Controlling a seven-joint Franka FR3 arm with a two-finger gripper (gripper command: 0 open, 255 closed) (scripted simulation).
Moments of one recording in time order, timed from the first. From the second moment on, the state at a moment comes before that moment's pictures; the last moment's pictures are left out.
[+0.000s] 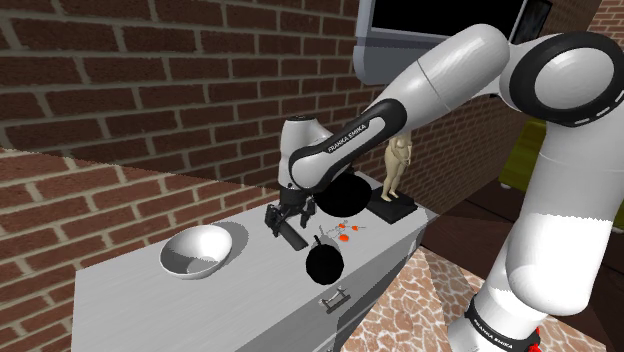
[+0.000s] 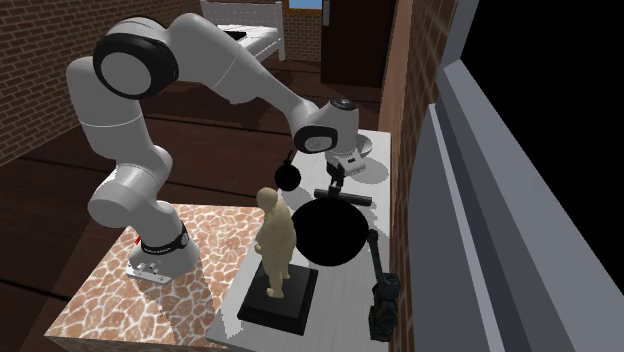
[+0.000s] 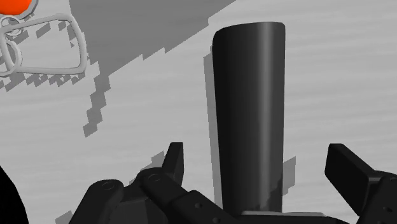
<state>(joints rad) 0.05 0.15 0.26 -2.22 0.05 2.40 0.50</state>
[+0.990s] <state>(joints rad) 0.04 0.13 0.26 -2.21 0.06 2.37 0.50</state>
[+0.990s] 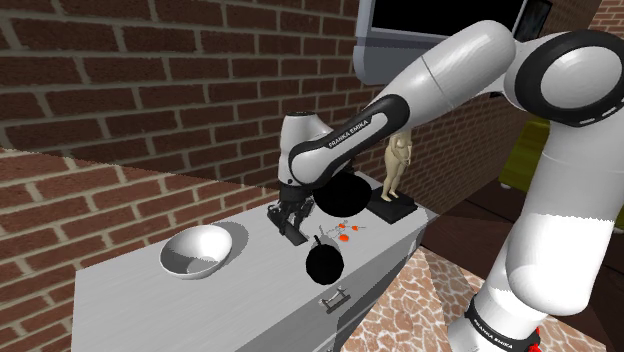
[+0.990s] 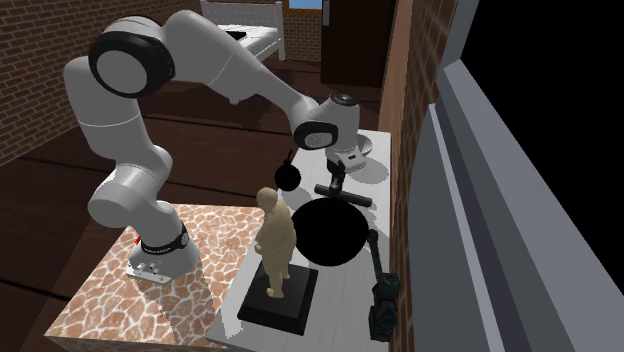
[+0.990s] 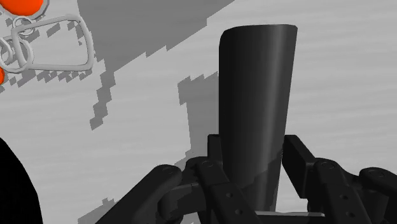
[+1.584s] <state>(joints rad) 0.04 0.05 0.26 -2.17 0.08 2.25 0.50</state>
